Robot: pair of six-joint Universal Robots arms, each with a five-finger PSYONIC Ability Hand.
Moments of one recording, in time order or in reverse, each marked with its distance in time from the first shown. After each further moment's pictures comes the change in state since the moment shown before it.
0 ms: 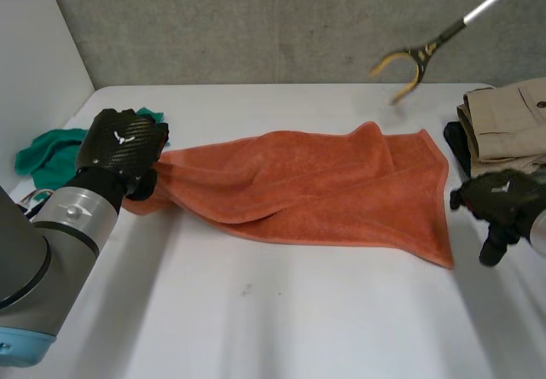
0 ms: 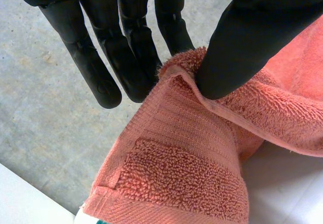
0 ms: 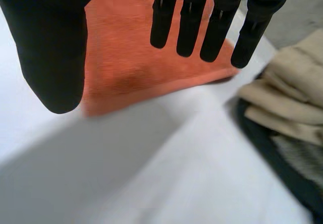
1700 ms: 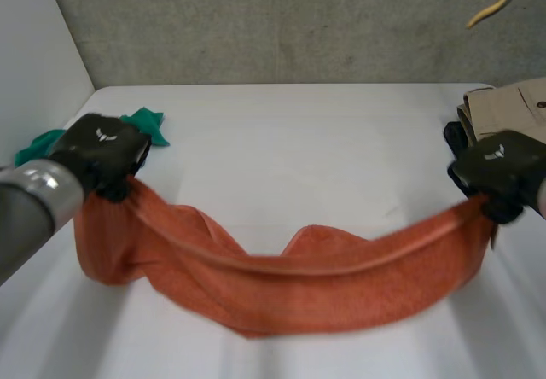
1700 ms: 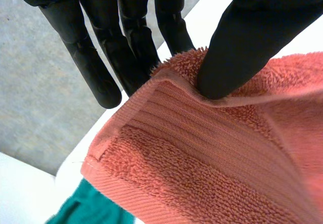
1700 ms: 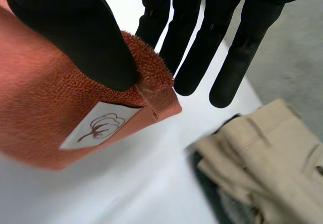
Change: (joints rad) left arm 0.107 -0.052 0.267 -0.474 0.090 0.133; right arm 0.107 -0.031 -0.268 0.233 0.036 -0.113; left_hand 0.000 0.000 0.000 0.000 0.000; right_hand 0.625 0.703 0.709 0.719 0.683
